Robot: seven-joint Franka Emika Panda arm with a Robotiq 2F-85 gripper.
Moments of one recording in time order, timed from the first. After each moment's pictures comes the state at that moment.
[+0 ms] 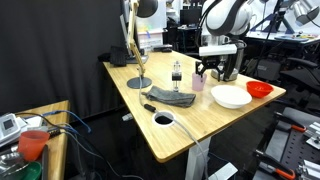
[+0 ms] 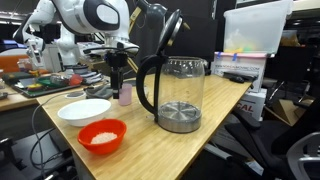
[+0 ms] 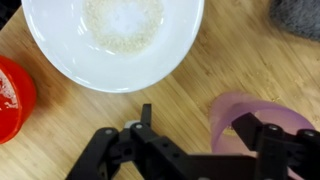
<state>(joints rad) 0.01 0.24 -0.09 -2.33 -0.01 2.45 0.83</state>
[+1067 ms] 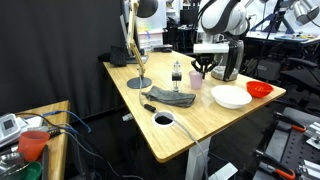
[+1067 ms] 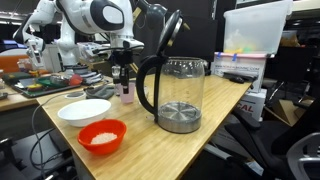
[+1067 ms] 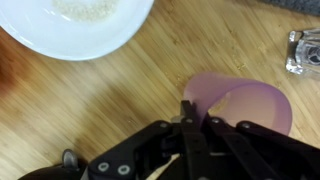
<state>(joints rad) 0.01 0.27 -0.09 -2.26 -0.01 2.51 0.83</state>
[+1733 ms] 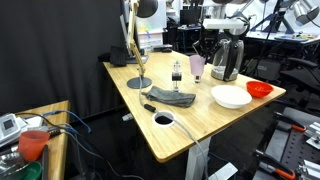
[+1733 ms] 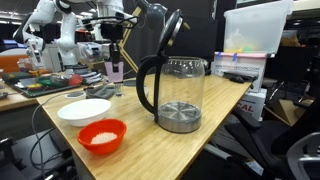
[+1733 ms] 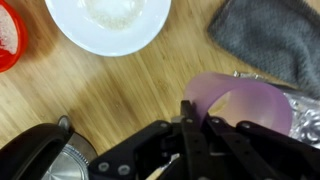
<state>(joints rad) 0.01 0.03 -0.05 -2.32 0.05 2.36 0.54</state>
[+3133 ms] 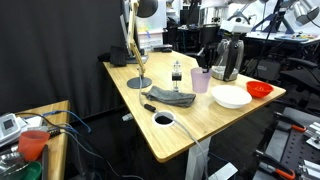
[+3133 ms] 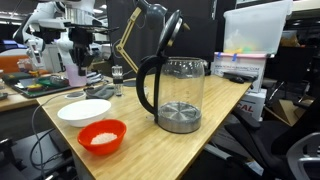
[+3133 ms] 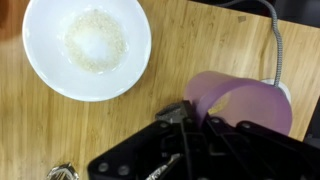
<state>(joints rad) 0.10 -0.07 0.06 -2.46 0.15 2.31 0.07</state>
